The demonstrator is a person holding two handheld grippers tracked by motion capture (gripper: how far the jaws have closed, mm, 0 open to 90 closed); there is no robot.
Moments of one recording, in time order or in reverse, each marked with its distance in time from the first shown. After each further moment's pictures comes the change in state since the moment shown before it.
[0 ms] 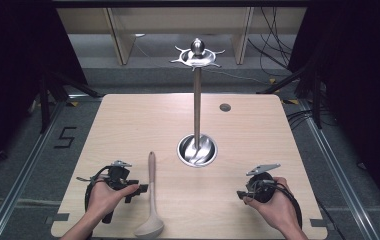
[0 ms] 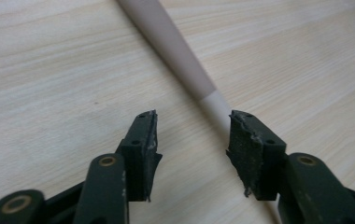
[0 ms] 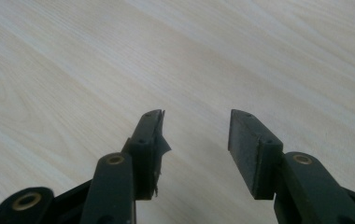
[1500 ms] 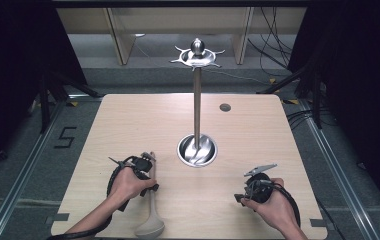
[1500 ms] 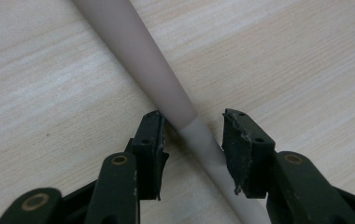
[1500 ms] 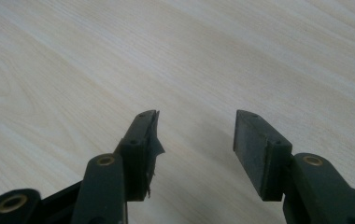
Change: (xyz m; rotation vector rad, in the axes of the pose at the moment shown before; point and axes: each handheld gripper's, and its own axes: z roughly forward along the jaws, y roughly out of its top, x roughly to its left) left arm -0.028 0.042 0.042 0.332 0.132 0.123; right arm 0.002 0.001 0.009 0.044 0.036 0.038
